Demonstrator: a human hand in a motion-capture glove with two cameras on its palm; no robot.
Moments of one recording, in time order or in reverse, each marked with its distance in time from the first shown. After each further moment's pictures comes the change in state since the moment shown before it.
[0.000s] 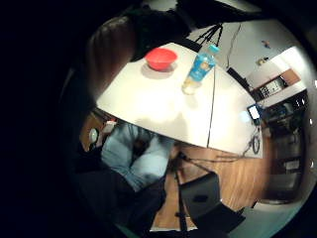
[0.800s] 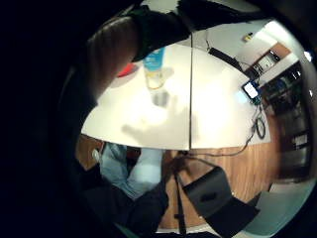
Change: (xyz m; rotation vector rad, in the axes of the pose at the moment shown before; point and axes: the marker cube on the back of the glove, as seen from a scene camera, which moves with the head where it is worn) arm 0.162 -0.033 0.028 0.093 -0.053 0.182
